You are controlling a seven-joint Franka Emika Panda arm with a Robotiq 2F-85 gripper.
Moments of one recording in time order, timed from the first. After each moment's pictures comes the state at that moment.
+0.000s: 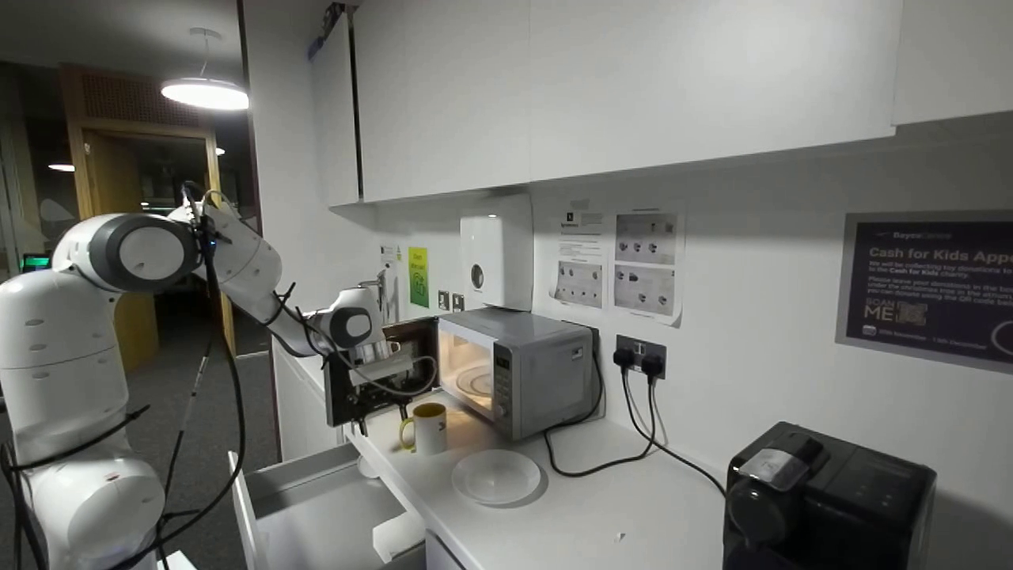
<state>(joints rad) 0.05 -0.06 0.04 -2.33 -0.28 2.30 -0.82</state>
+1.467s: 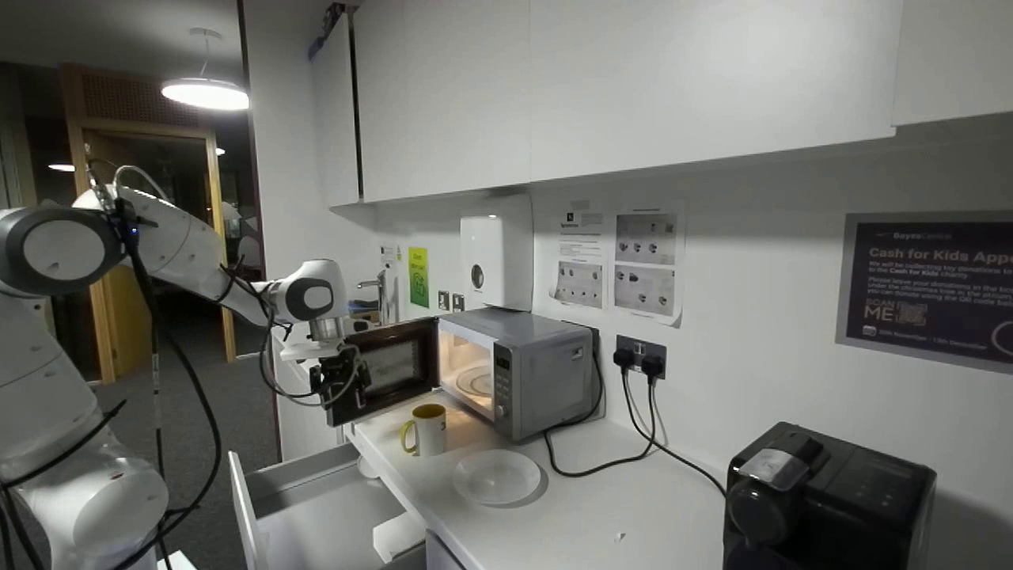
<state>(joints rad) 0.09 -0.33 0.11 -2.42 -0.14 2.09 -0.11</state>
